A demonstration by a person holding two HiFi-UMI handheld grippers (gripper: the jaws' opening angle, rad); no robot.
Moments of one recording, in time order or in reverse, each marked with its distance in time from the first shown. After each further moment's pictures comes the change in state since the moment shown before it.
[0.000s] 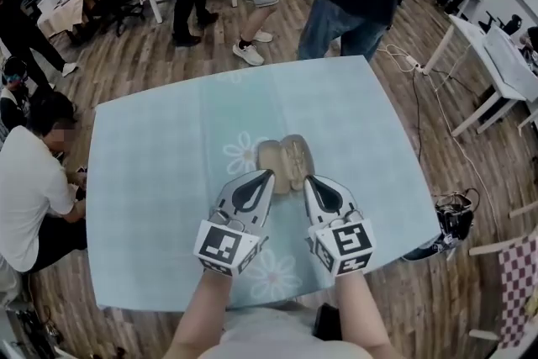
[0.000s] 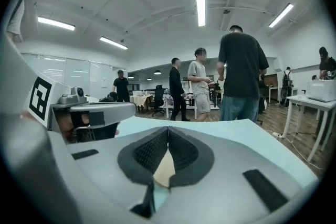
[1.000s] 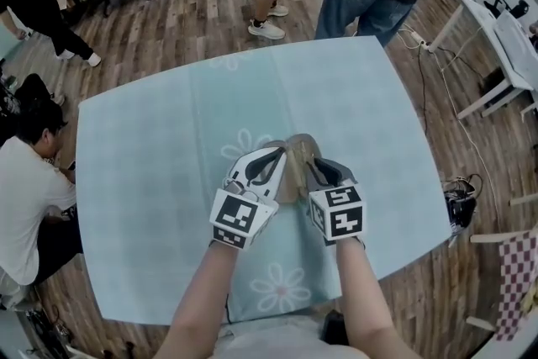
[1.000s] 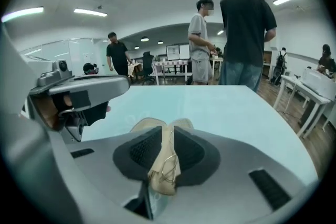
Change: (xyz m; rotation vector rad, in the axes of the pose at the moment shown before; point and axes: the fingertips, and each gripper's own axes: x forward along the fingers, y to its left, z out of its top) left arm 0.089 0.056 -0.067 0.024 0.158 -0.073; right arm 0.101 -0.058 -0.090 0.069 0.411 -0.091
